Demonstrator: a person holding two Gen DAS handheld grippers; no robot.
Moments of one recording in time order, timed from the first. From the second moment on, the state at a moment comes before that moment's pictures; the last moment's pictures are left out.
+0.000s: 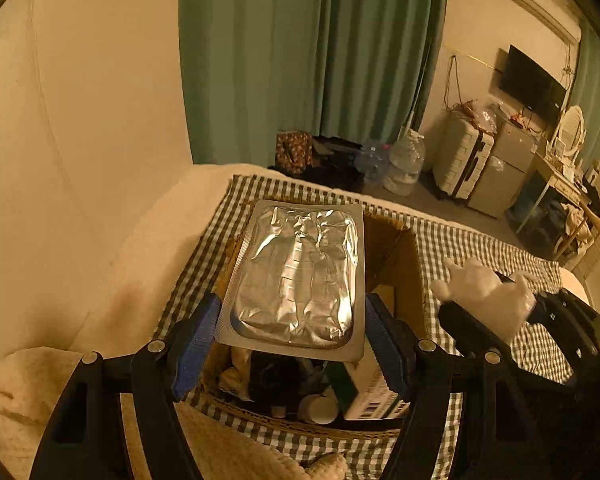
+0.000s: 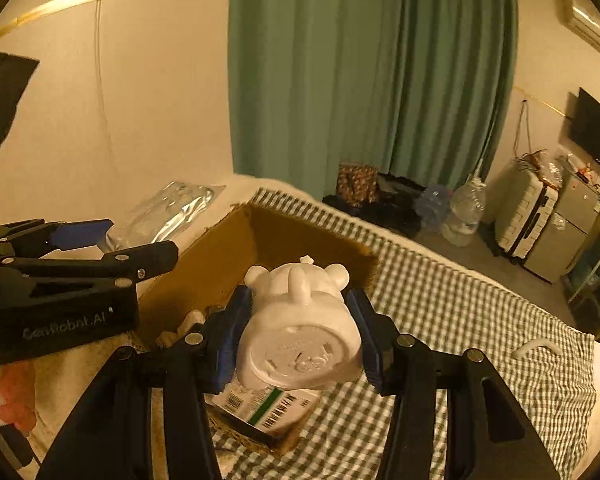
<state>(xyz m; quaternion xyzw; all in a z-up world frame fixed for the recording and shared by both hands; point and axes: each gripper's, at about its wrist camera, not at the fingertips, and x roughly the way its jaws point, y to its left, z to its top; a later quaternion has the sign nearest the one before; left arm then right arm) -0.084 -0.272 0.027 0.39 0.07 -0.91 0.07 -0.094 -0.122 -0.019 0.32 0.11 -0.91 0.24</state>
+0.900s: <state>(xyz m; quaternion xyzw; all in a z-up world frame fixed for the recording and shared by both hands) -0.103 -0.287 -0.040 0.41 0.05 -0.91 0.08 -0.165 -0.114 -0.052 0.36 0.03 -0.91 0.20</state>
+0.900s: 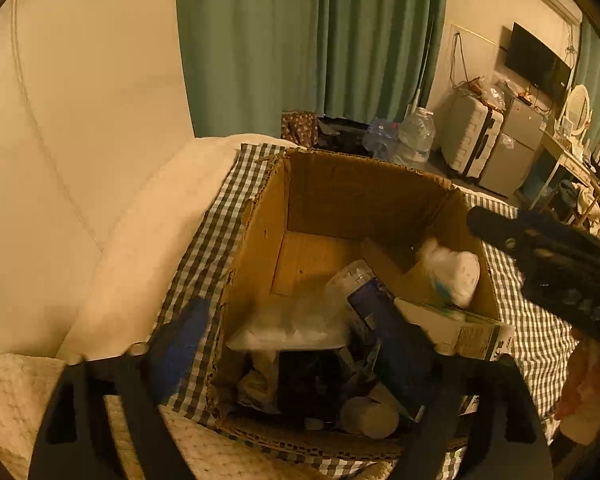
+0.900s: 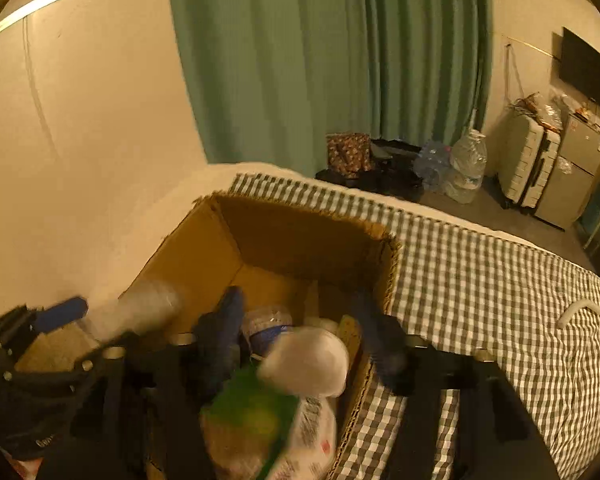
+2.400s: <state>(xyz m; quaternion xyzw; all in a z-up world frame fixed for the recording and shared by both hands) -0.037 -0.043 0.047 0.38 -0.02 -0.92 0.01 -0.026 0.169 0.035 0.27 -0.05 -0.96 0.05</state>
